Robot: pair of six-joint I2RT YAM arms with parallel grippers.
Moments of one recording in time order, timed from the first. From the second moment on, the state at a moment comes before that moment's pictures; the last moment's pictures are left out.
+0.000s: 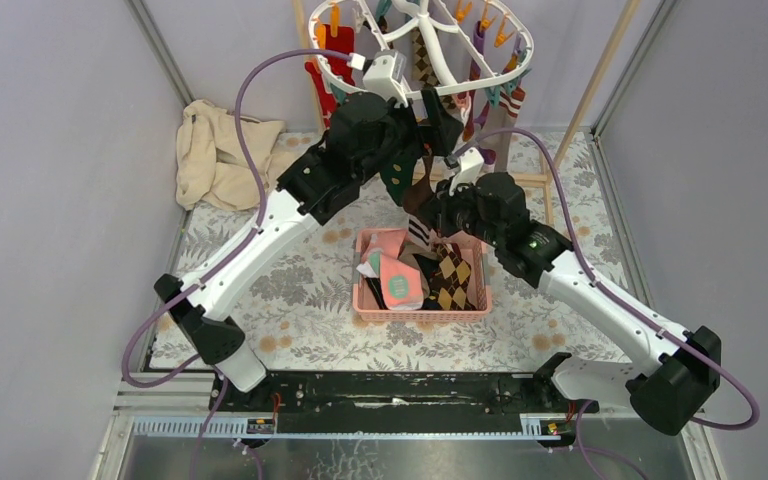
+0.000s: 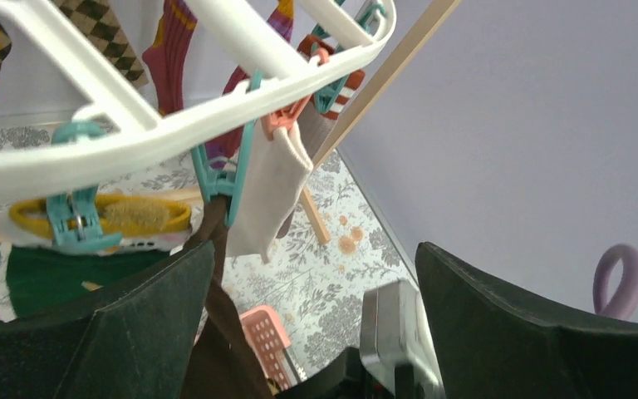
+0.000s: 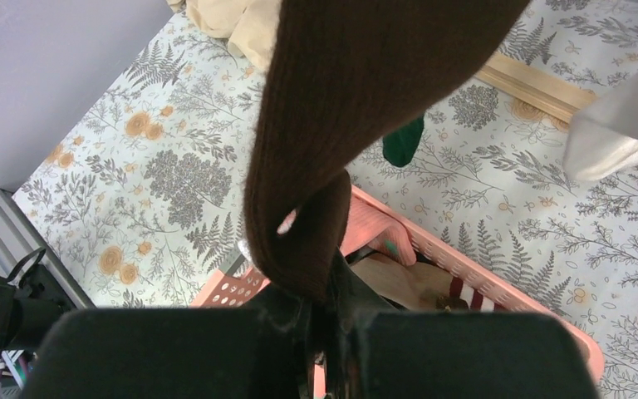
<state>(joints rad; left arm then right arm) -0.77 1.62 1.88 -0.38 -0.15 -0.54 0.67 1.20 1.06 -0.18 -0.09 0.25</state>
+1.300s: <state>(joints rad) -0.75 1.77 2.00 -0.40 -0.25 -0.52 0.69 1.04 1.06 -0.29 -0.07 0.24</state>
